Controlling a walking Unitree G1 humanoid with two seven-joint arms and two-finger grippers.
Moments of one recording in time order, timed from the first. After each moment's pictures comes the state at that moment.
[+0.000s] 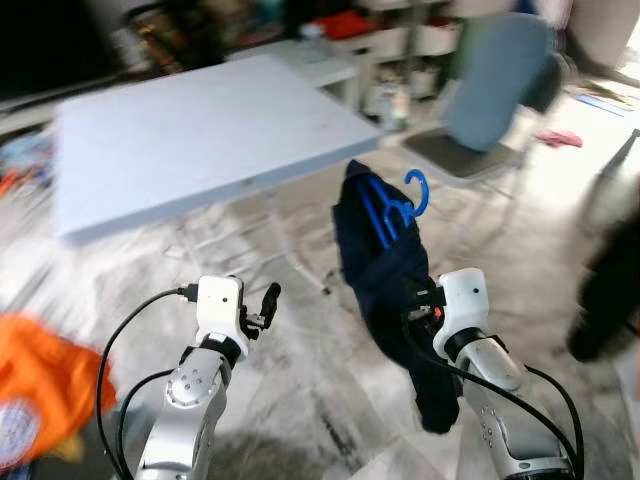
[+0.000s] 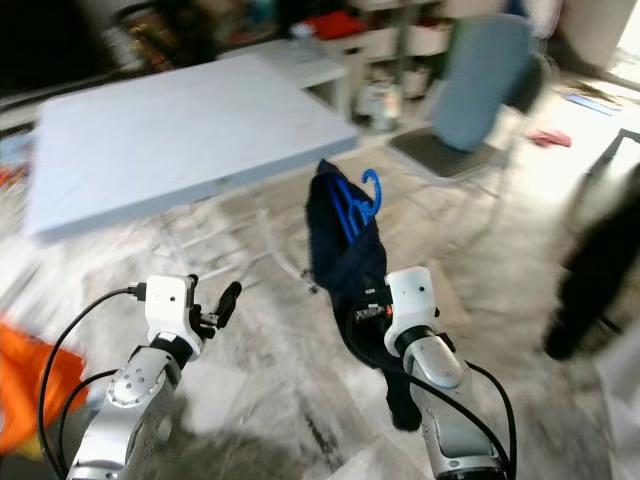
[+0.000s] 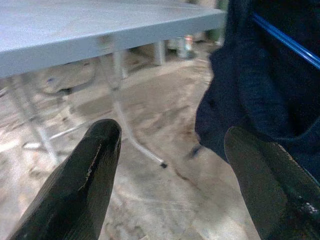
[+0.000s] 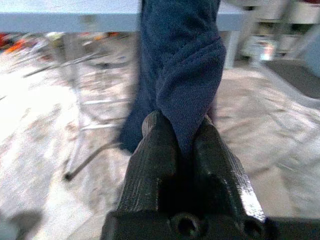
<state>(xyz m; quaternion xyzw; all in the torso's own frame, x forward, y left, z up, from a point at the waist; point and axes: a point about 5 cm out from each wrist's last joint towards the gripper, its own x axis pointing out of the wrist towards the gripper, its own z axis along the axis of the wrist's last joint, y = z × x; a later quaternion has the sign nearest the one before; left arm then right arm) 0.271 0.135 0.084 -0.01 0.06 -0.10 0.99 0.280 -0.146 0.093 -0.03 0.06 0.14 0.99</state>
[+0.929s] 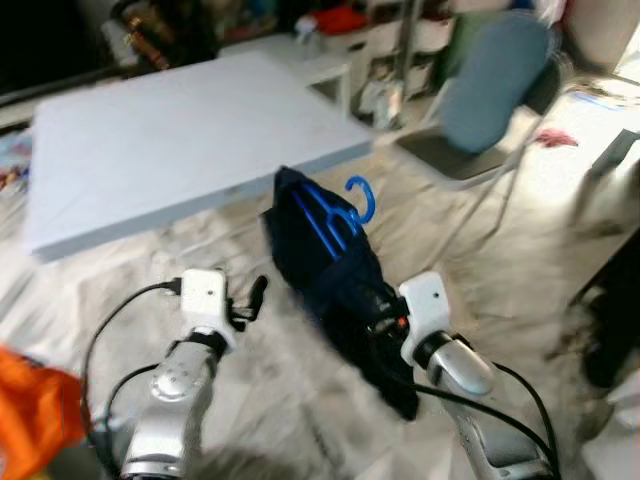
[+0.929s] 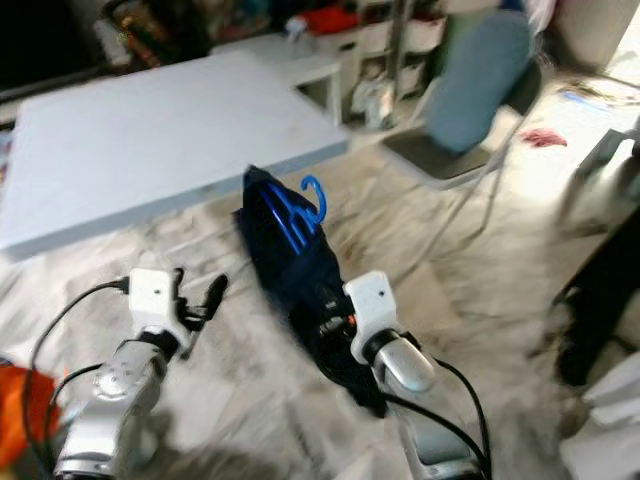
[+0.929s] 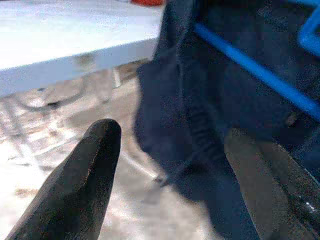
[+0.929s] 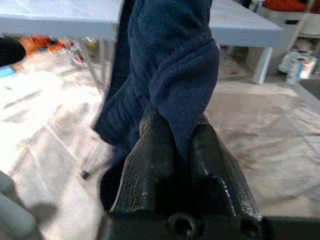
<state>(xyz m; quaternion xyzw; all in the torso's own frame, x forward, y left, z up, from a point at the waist) 0.273 0.132 0.084 -0.03 0.05 -0.11 0.99 0.270 -0.121 0.092 -0.05 0.06 0.24 0.97</state>
